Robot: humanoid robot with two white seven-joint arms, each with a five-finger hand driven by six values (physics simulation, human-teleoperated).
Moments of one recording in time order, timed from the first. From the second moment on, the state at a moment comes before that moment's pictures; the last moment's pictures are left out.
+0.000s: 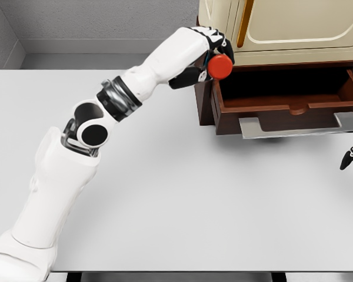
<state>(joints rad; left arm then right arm) -0.58 0.08 -0.40 -1.61 -0.54 -0.33 -0.32 0.31 -1.20 -0.27 -1.71 0.03 -0.61 0.61</state>
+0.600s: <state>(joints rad) -0.70 0.00 -0.47 -1.49 -0.68 -0.33 -0.32 0.32 -1.20 -0.26 -1.71 0.03 -0.61 0.61</state>
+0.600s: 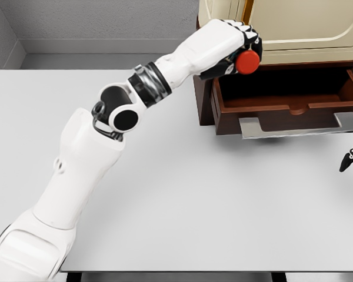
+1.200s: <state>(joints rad) -0.71 0.00 -0.50 -1.48 -0.71 -0.34 -0.32 0.31 -1.20 -0.25 -1.71 0.03 -0.61 0.61</state>
